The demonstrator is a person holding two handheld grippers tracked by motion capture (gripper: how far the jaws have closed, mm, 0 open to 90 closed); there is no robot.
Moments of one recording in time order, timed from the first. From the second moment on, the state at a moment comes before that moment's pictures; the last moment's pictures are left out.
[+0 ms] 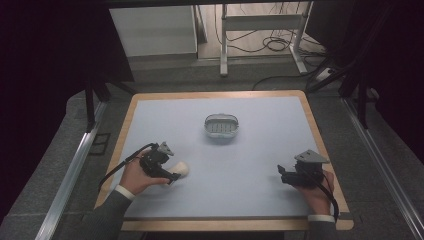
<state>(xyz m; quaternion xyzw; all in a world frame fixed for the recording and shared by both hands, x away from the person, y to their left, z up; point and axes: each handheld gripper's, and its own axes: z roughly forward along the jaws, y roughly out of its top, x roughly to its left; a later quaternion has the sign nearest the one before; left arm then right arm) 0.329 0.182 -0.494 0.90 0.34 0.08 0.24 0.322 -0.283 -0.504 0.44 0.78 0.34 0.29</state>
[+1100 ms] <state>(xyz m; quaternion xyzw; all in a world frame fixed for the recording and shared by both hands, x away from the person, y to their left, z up) 0.341 0.170 -0.512 0.92 0.34 0.04 0.19 0.322 -0.281 -0.503 0.44 0.78 0.33 0.30</state>
